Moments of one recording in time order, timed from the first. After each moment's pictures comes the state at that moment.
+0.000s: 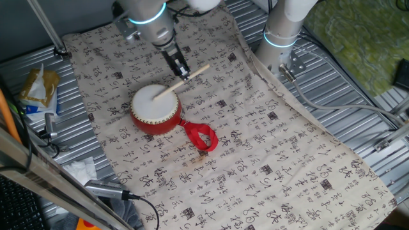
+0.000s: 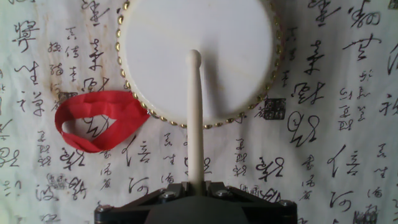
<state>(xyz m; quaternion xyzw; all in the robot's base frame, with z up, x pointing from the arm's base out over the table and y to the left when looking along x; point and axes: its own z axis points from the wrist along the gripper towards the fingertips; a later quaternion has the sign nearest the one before) 0.408 0.014 0.163 0.03 -0.99 -0.05 0.10</state>
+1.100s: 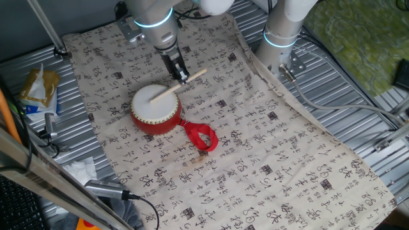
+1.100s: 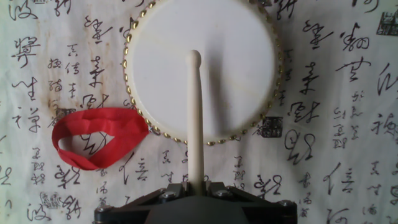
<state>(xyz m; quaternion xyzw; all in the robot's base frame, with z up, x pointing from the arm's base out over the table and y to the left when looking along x) 0.425 0.022 0.154 0.03 -0.99 -0.04 0.09</state>
